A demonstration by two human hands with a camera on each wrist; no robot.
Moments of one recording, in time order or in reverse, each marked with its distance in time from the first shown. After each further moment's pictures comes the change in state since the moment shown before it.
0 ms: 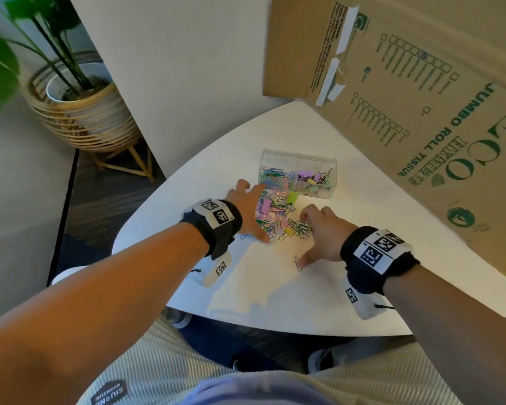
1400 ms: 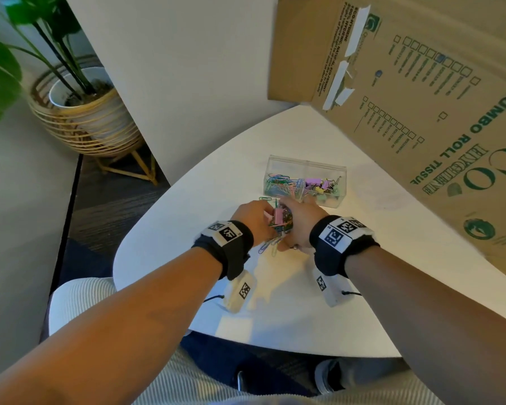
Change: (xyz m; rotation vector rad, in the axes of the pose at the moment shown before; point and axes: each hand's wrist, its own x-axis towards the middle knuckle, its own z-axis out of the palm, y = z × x) left_hand 0.011 0.009 0.013 -0.379 0.103 -0.047; right_hand 0.046 -0.047 -0.016 0.066 0.063 -0.019
